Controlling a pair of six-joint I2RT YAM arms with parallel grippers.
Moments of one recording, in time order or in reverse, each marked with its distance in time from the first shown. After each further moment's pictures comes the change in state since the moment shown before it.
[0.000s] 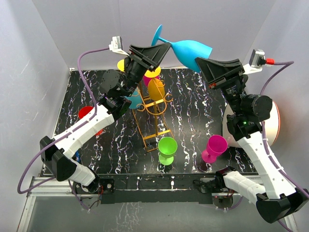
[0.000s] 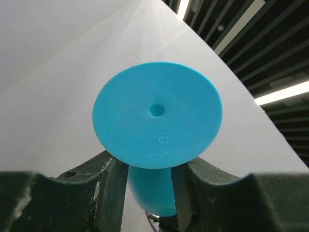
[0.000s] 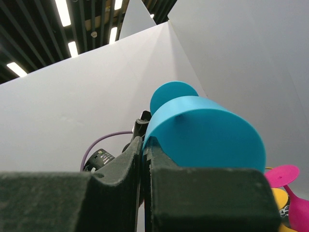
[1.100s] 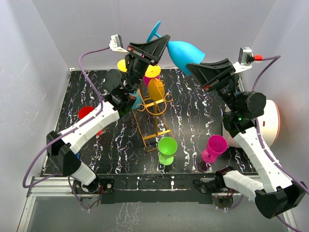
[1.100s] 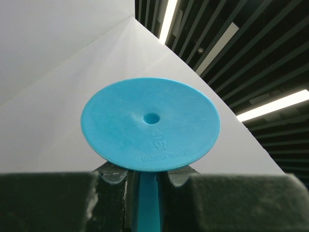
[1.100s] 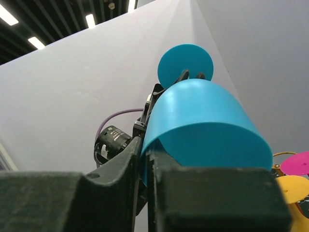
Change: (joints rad) left arm -0.006 0.074 0.049 0.144 -0.072 -0.025; right arm 0.000 0.053 -0.017 0.061 -0.142 0.054
